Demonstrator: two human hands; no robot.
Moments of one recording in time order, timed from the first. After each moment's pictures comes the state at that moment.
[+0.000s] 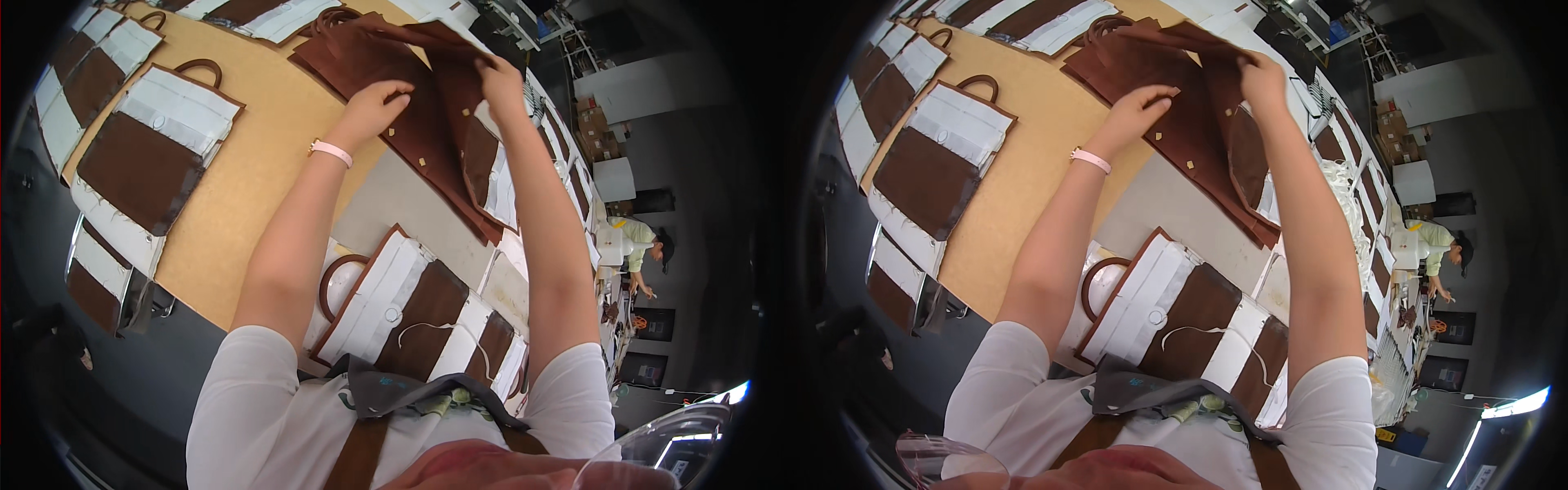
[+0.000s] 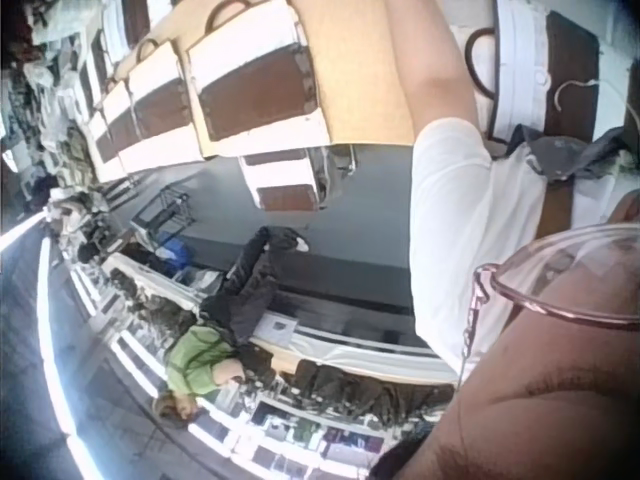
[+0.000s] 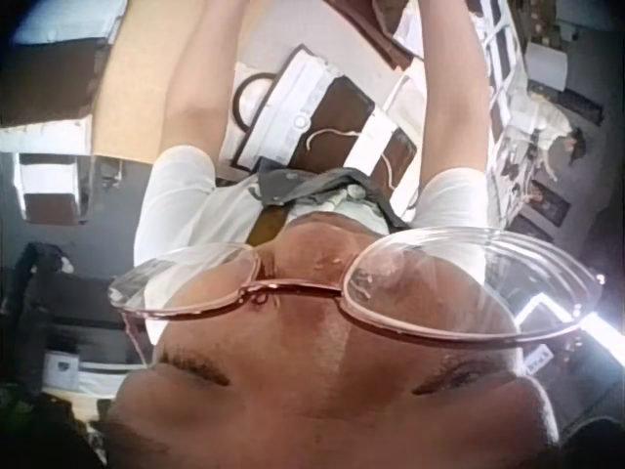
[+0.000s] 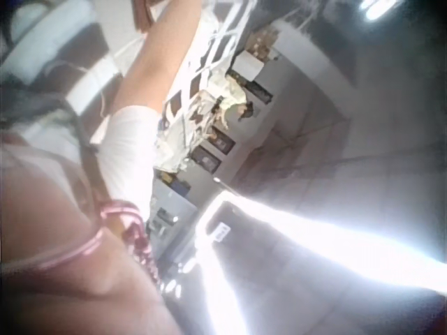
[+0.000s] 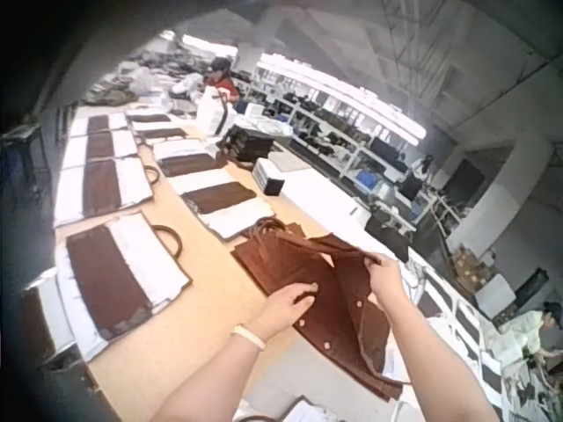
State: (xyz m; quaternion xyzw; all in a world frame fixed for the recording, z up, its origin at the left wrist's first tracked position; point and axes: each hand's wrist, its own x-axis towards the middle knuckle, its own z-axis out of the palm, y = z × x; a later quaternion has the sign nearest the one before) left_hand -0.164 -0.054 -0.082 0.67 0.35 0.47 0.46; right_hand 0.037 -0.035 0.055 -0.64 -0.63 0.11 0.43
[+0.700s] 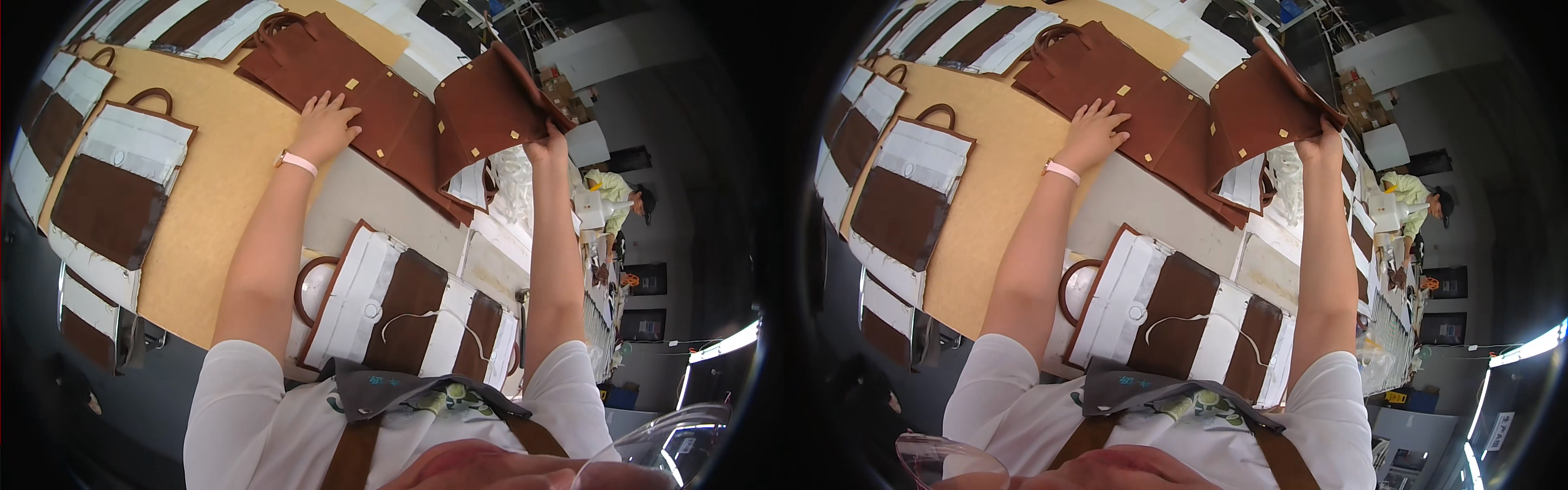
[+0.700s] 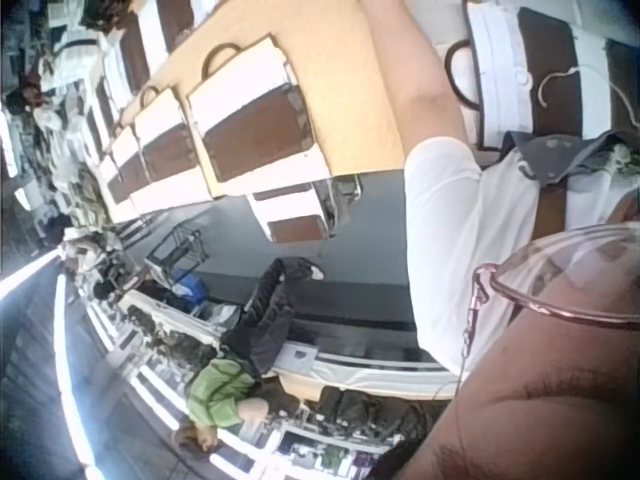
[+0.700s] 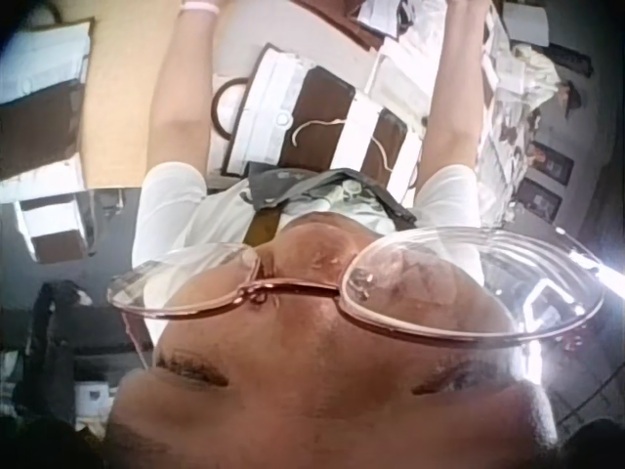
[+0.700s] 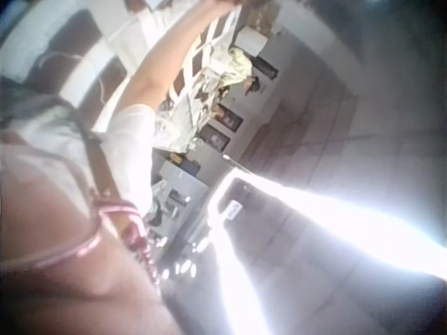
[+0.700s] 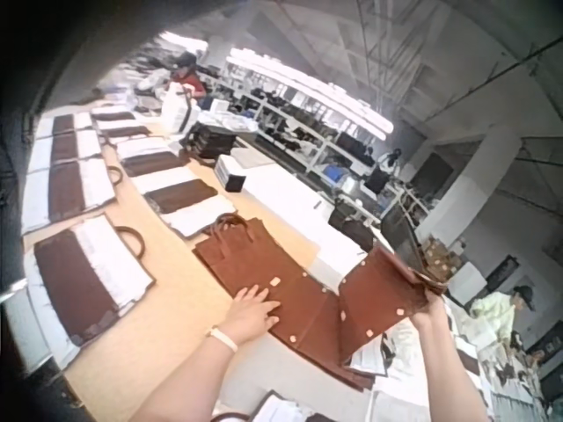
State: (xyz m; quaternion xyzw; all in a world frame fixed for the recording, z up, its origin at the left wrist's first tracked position) left_hand -0.146 -0.072 -0.092 0.84 0.45 0.23 0.18; right_hand 0.216 -0.144 0.094 -0.47 -0.19 0.34 0.79
